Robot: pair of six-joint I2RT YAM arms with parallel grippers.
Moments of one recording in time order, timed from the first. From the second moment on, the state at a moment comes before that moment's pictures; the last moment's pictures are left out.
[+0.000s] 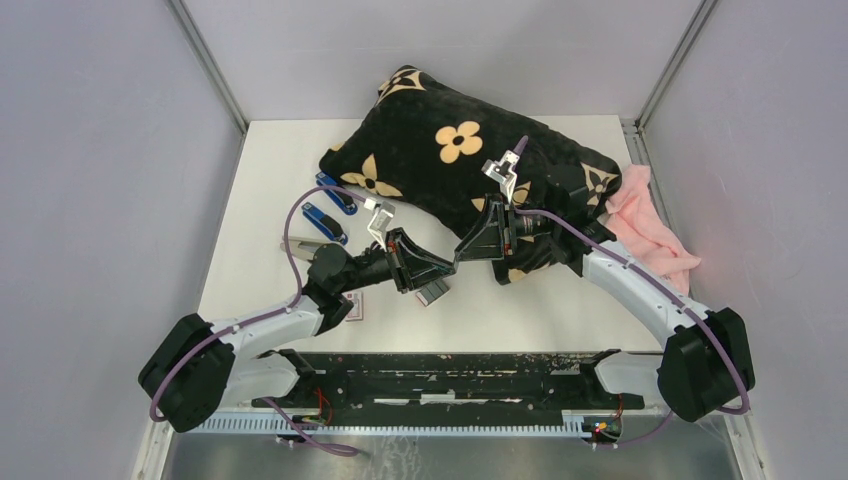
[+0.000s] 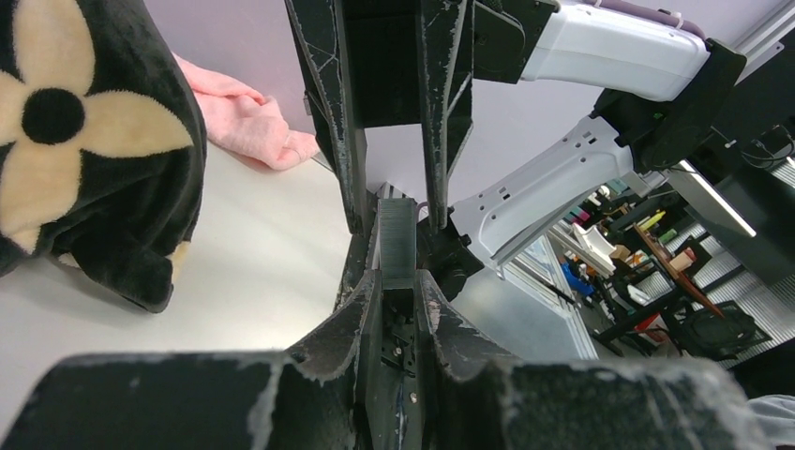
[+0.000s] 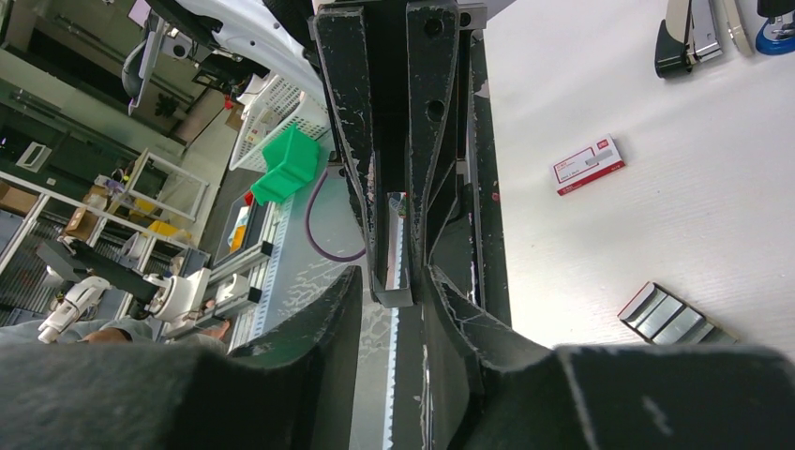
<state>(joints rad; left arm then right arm) -0.71 1.16 0.42 1.00 0.63 -0.80 0.43 1.26 0.88 0.22 -1.26 0.57</state>
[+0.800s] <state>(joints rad) -0.71 0.78 0.38 0.50 0.39 -0.66 0.44 1.26 0.99 -0.17 -1.15 0.22</state>
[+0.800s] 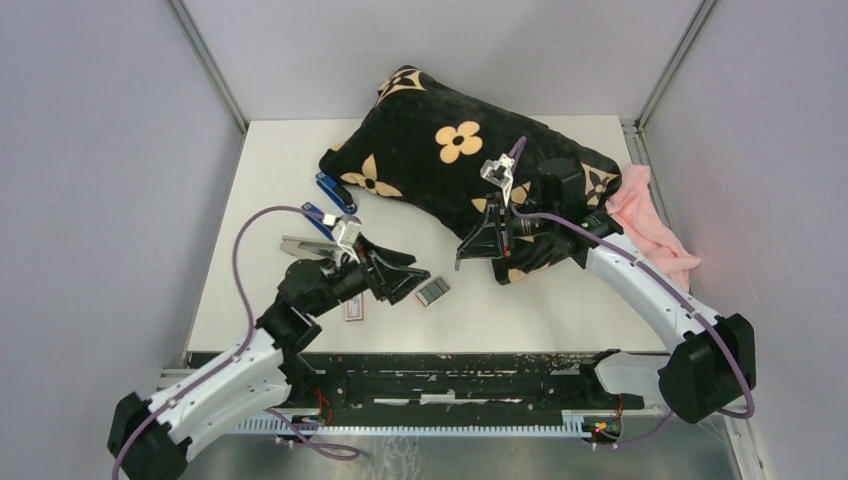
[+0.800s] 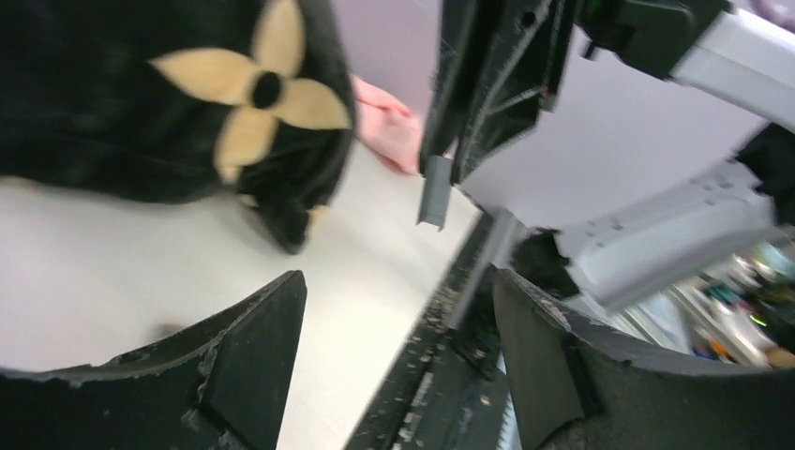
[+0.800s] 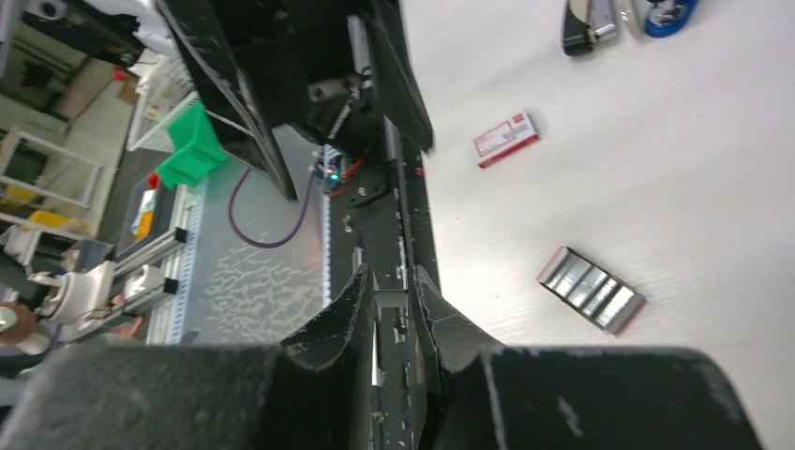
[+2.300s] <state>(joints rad) -0.54 0.59 0.67 -0.39 -0.08 -0.23 0.90 1.76 1.30 -0.55 -0.10 -0.02</state>
